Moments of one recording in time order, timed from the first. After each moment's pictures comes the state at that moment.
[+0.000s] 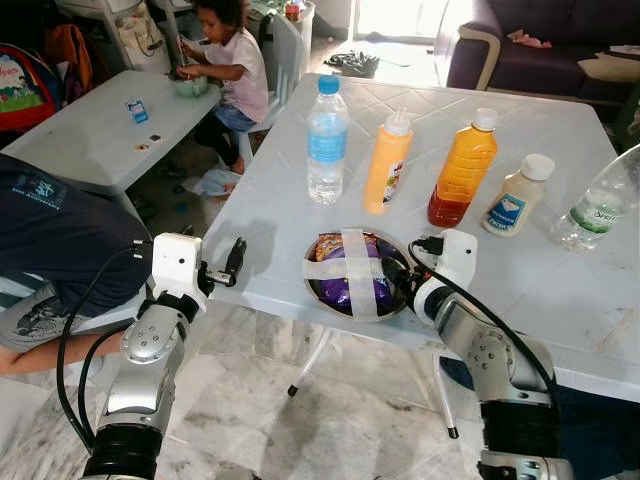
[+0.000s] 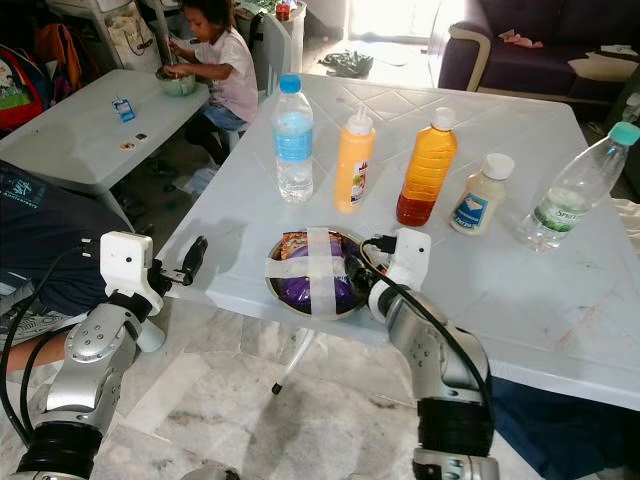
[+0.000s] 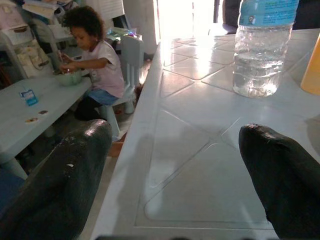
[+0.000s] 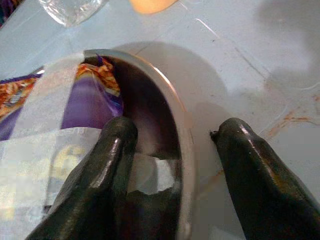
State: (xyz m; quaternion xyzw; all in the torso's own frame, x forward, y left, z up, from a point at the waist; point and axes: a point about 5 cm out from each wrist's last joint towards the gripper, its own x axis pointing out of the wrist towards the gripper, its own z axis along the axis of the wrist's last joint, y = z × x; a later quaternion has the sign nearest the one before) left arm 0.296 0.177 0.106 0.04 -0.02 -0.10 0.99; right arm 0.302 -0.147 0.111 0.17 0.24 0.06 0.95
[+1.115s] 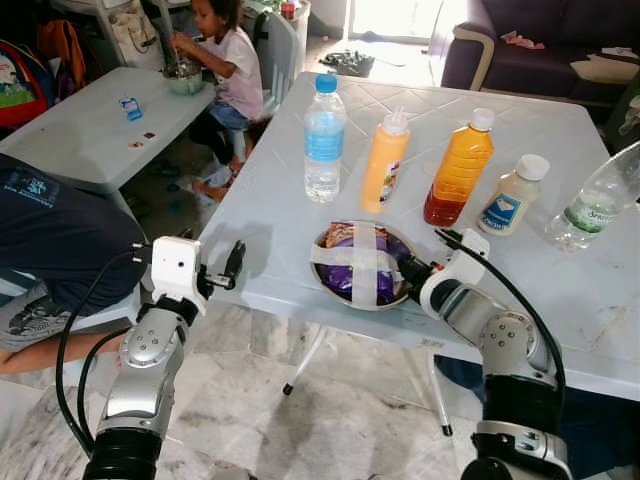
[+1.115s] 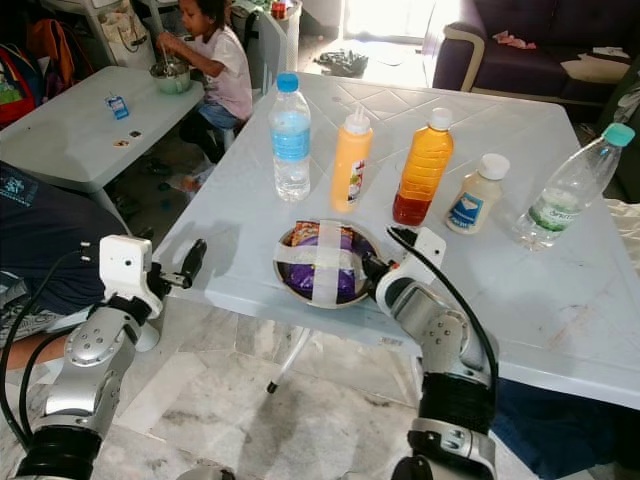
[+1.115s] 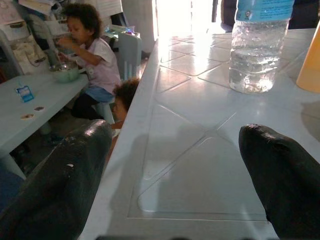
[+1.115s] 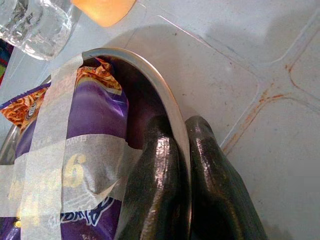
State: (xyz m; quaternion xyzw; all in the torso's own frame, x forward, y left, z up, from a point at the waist) left arm 0.293 0.178 0.103 0.04 -0.02 -0.10 0.99; right arm 0.313 -0.154 0.110 0.31 0.27 0.01 0.91
